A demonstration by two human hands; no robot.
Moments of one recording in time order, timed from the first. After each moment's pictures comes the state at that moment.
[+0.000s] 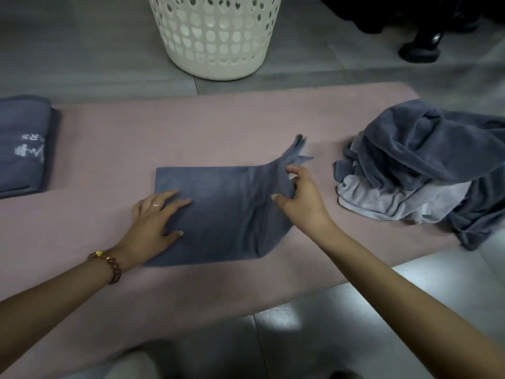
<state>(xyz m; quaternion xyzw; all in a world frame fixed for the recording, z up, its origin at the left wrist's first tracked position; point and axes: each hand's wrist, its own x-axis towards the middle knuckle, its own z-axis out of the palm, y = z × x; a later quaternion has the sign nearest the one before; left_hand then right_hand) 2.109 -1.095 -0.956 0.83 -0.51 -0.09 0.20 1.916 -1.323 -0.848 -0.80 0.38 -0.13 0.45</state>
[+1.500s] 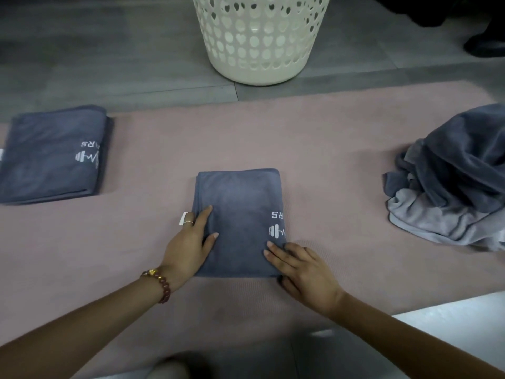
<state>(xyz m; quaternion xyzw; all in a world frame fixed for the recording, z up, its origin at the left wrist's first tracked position) 2.088 -1.094 -0.947 0.91 -0.32 -0.16 0.21 1.890 -1.280 -0.974 -0.99 -0.01 -0.03 0.09</state>
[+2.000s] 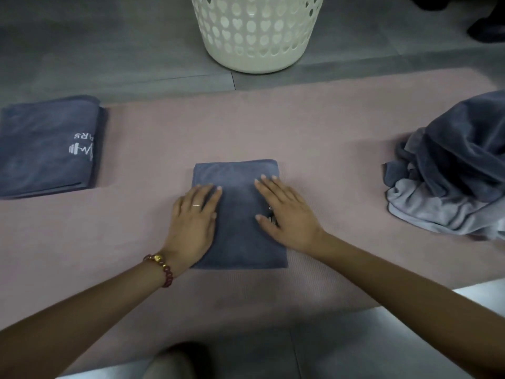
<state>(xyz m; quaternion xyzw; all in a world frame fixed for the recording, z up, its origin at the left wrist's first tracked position) 2.097 -1.108 -0.945 0.88 -0.46 0.01 0.12 1.970 -1.299 -0.932 -0.98 0.10 -0.03 0.19</state>
